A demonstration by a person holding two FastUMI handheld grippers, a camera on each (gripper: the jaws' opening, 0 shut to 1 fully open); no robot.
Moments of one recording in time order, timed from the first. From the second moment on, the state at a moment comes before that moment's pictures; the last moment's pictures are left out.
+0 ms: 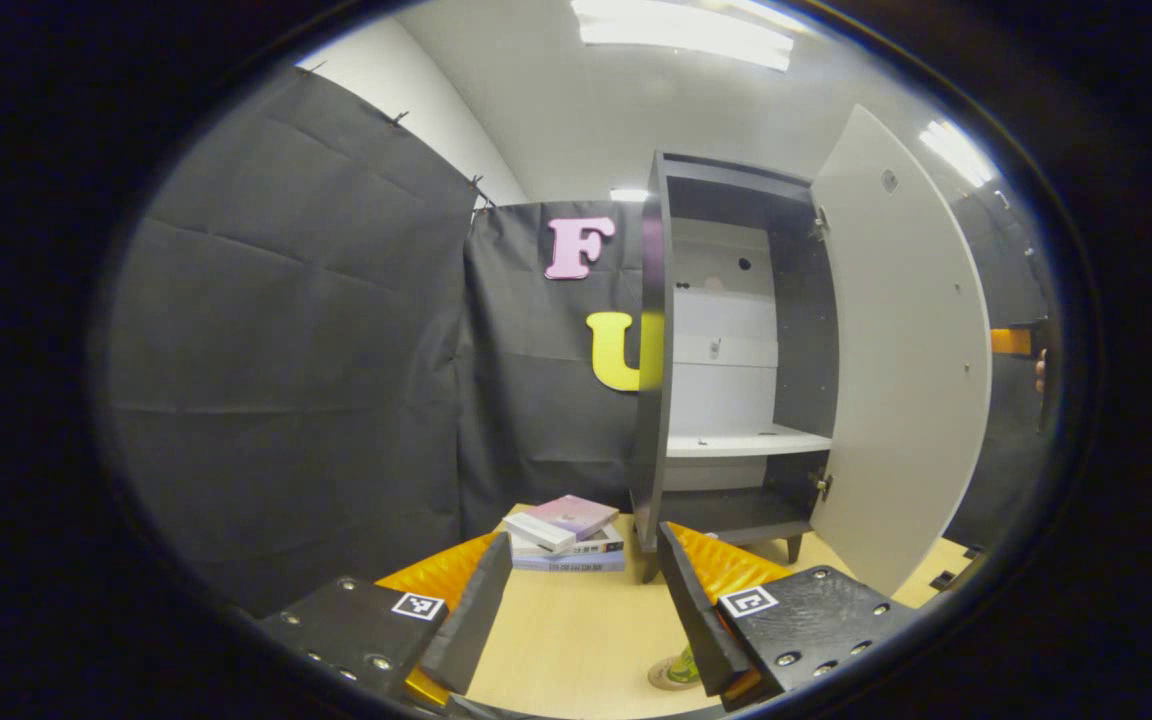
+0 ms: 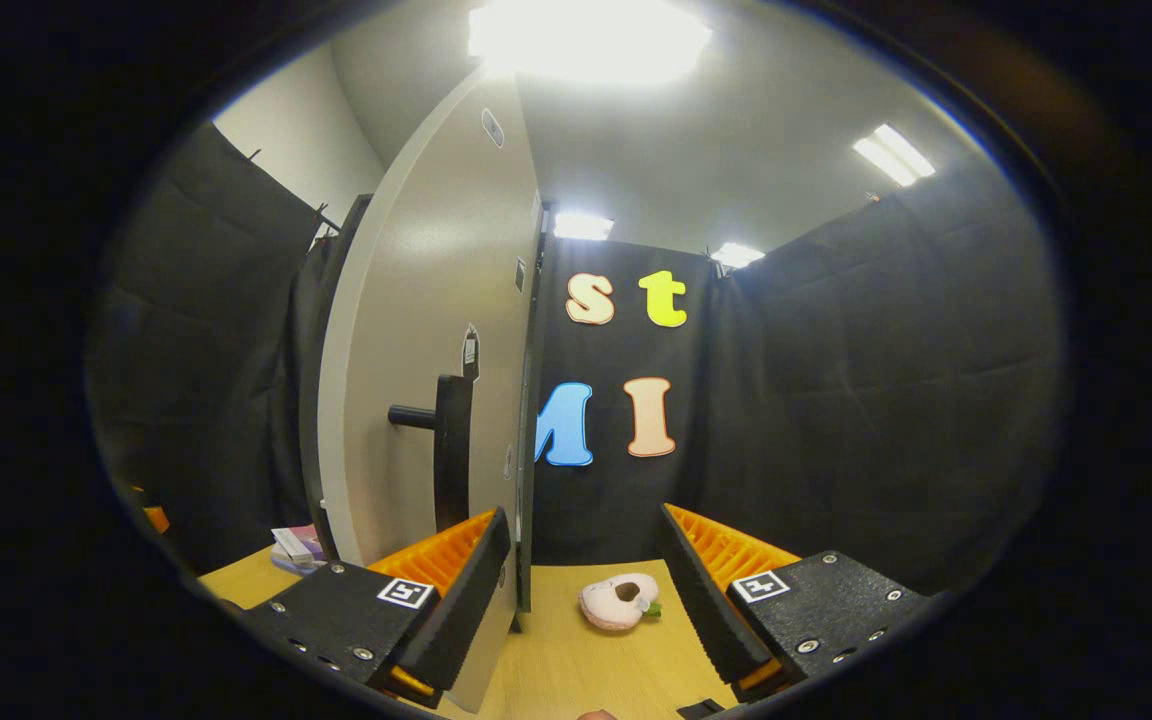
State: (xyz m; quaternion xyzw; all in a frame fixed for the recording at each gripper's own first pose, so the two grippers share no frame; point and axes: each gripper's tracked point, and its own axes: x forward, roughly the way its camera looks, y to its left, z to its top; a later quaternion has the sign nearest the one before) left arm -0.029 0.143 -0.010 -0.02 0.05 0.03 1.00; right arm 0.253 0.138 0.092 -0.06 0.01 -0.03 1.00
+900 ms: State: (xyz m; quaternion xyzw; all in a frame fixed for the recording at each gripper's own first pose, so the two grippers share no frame) left arm -0.054 0.232 -0.028 -0.02 0.06 0.08 1.00; right arm 0.263 0.183 0.092 -0.04 0.00 0.02 1.00
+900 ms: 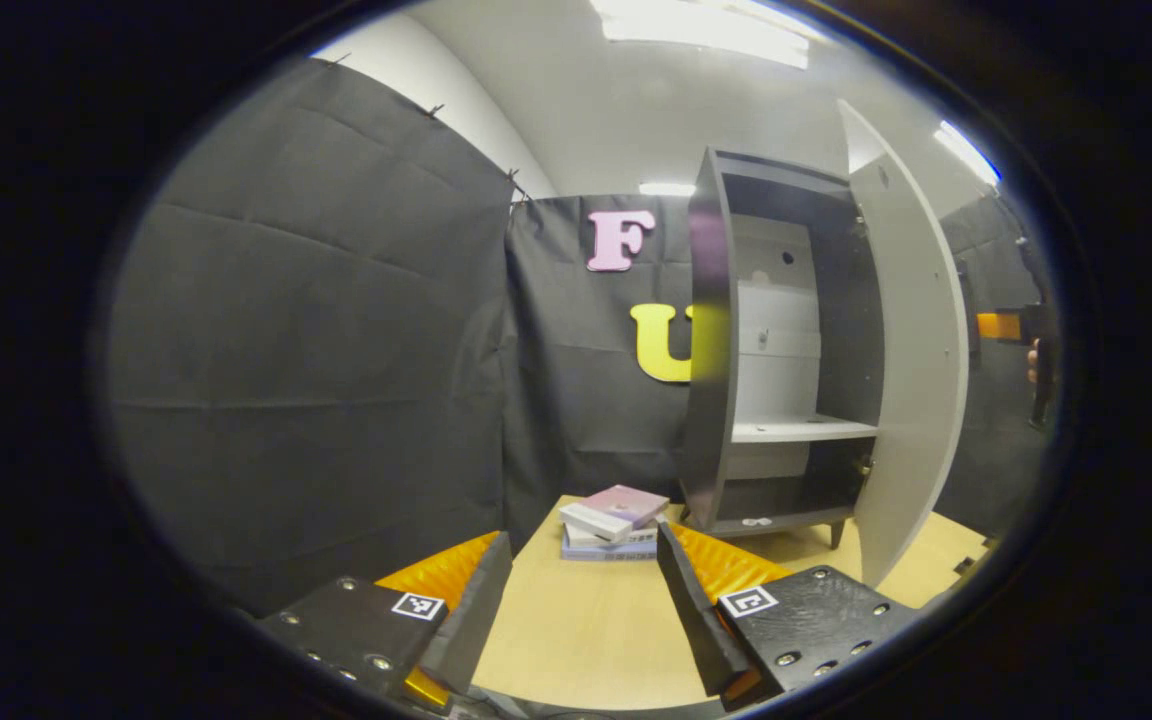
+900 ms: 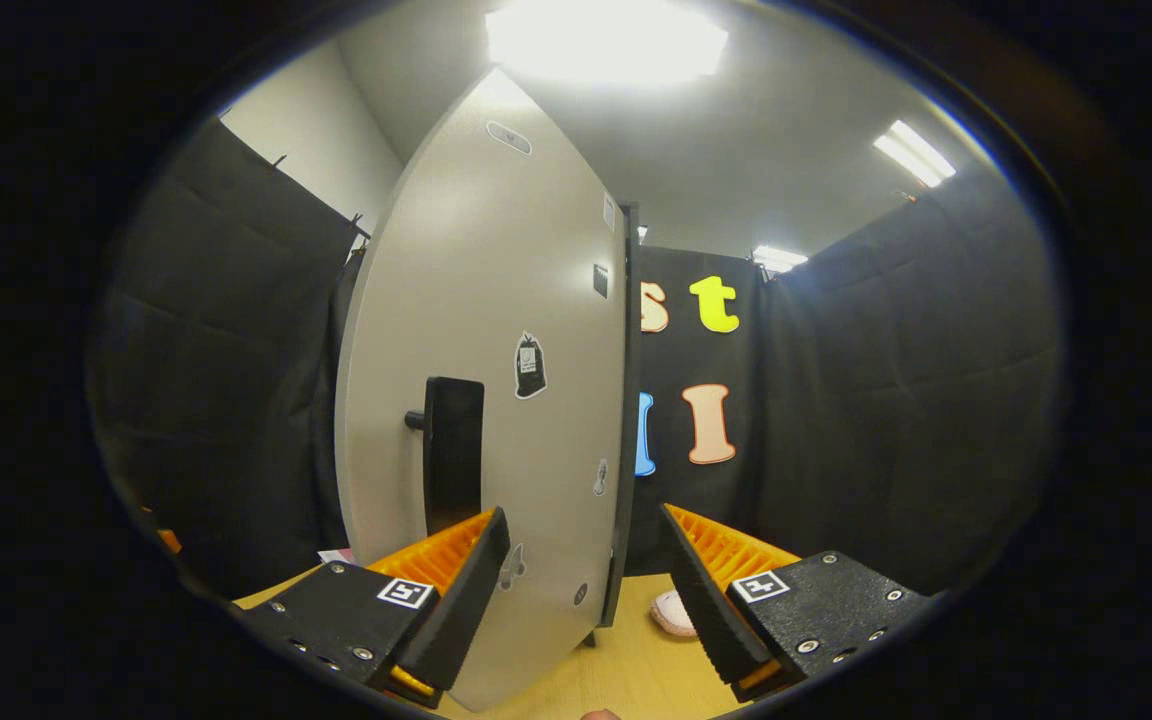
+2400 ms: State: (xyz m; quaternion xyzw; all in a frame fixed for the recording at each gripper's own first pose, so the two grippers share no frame) left arm -0.061 0.270 -0.014 -0.03 0.05 0.09 0.99; right arm 0.256 0.213 0.076 -0.05 0.03 0.09 0.99
